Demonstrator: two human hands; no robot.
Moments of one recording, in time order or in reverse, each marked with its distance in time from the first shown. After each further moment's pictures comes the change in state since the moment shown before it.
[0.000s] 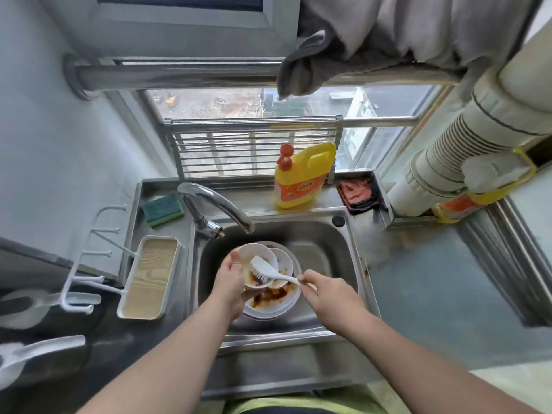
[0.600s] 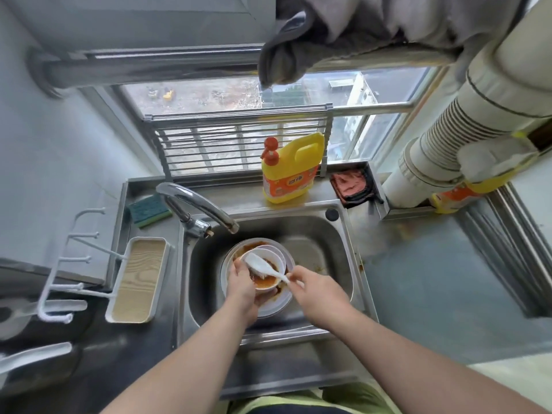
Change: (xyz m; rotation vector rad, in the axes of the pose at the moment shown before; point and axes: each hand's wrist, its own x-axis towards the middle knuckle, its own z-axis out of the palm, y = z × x) left_hand 0.010 -0.036 0.039 -0.046 0.109 -0.099; right_hand 0.012 -0.001 0.001 0.141 -0.038 0.067
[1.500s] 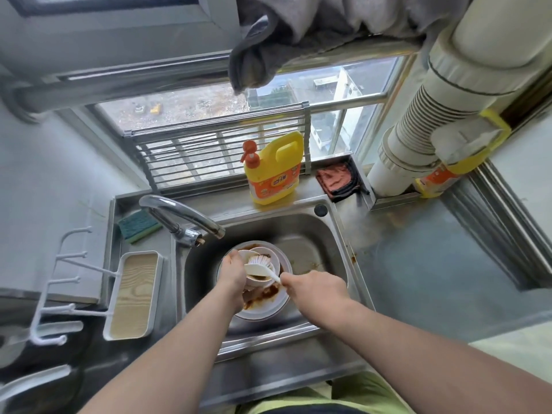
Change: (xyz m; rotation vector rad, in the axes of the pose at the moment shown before) left_hand 0.004 0.030 0.009 0.367 0.028 0.039; right_hand -0.003 0.004 -0.002 -0.514 -0.002 -0.141
